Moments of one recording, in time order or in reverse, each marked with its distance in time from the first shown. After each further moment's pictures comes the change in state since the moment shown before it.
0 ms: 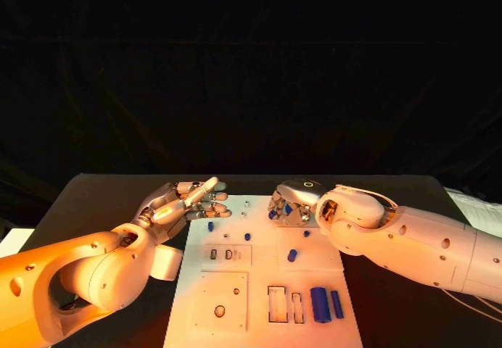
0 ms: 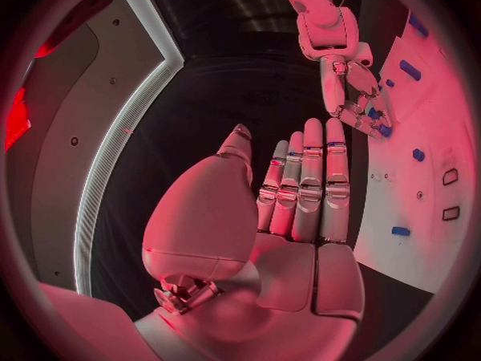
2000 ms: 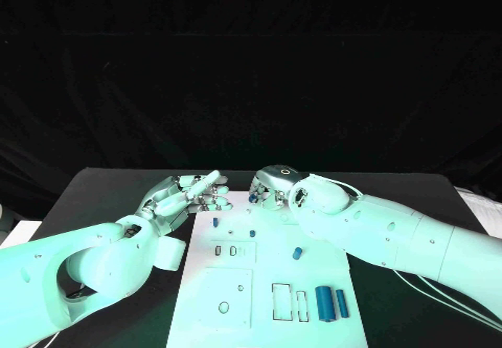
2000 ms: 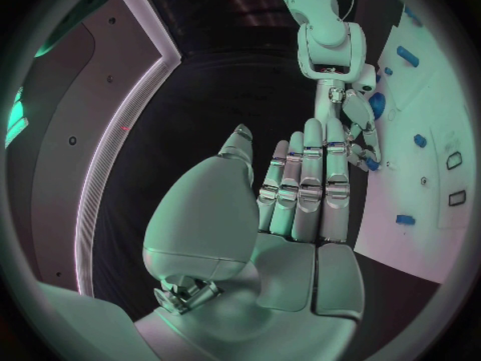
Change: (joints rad) left arm 0.011 0.002 0.000 -0.022 0.008 -0.001 -0.001; left_hand 0.004 0.004 -0.003 -0.003 0.000 0.000 0.000 0.000 0.000 0.000 0.000 0.000 0.000 0.000 0.000 -0.004 0.004 0.000 0.000 0.000 -0.004 -0.001; right arm 0.026 0.245 -0.010 -0.254 0.007 -0.063 0.004; right_hand -0.004 -0.002 0.001 0.008 -0.009 -0.001 0.004 -0.015 0.000 -0.004 0.004 -0.004 -0.003 0.000 0.000 0.019 0.012 0.000 0.000 0.000 0.019 0.022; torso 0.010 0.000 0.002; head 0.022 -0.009
